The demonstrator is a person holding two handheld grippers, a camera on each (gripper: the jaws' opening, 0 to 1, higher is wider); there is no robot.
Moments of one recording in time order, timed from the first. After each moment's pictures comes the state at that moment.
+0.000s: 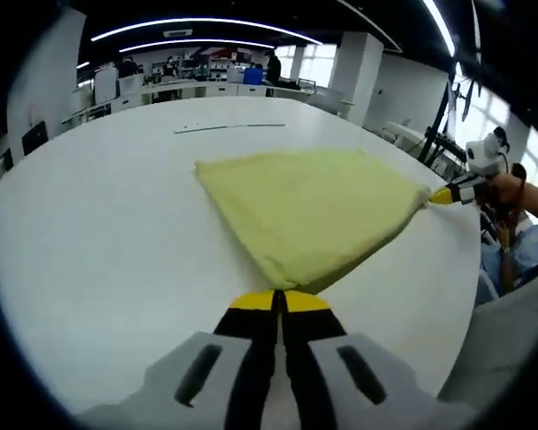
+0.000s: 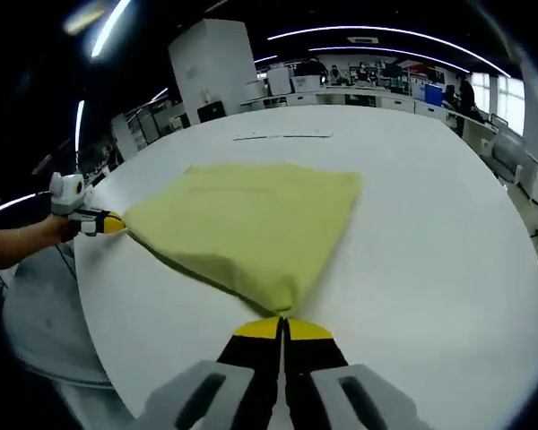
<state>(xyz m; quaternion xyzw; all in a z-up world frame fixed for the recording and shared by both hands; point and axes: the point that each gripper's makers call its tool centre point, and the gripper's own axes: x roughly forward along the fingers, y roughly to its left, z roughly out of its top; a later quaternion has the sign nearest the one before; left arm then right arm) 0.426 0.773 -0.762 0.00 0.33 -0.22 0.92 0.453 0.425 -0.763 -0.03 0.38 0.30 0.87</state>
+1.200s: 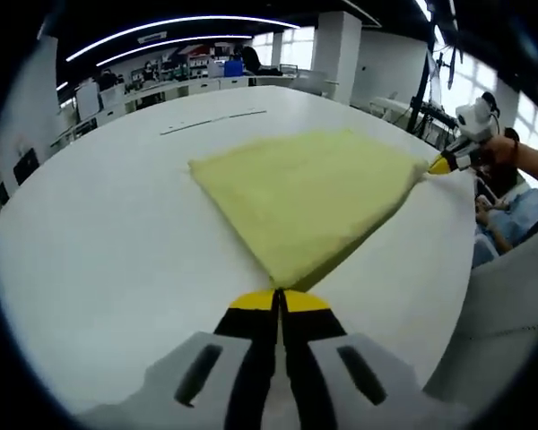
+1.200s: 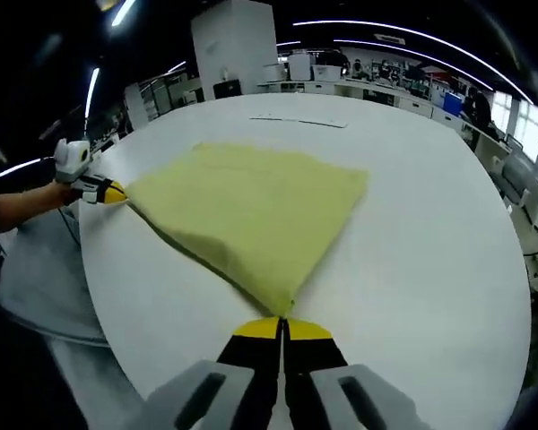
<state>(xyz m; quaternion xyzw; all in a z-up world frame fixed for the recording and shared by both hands) 0.395 0.769 -0.765 0.06 0.35 -0.25 0.90 0.424 0.407 -0.764 -0.10 0.40 0.32 0.85</state>
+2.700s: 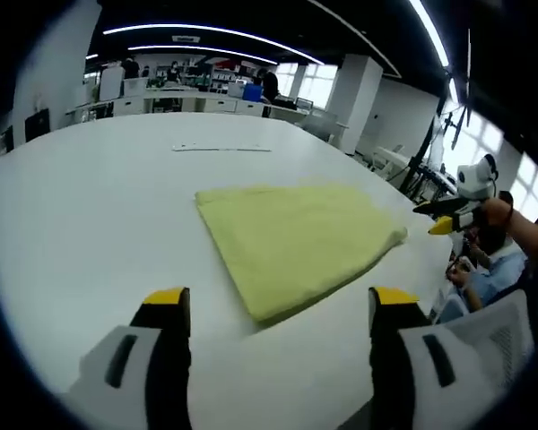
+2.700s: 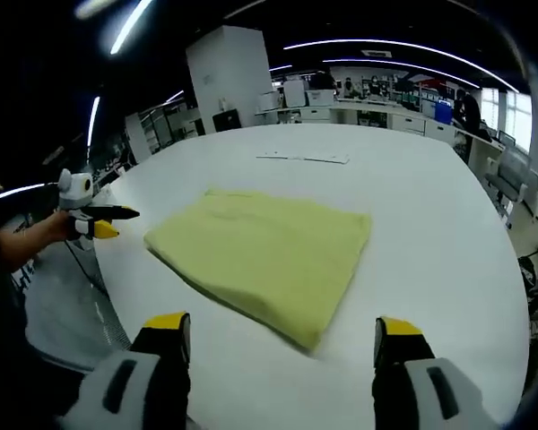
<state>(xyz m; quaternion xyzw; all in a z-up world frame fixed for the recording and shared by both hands) 0.387 0.760 -0.701 -0.07 0.29 -0.23 0.93 0.414 0.432 -0.703 -0.04 0.35 0.32 0.88</state>
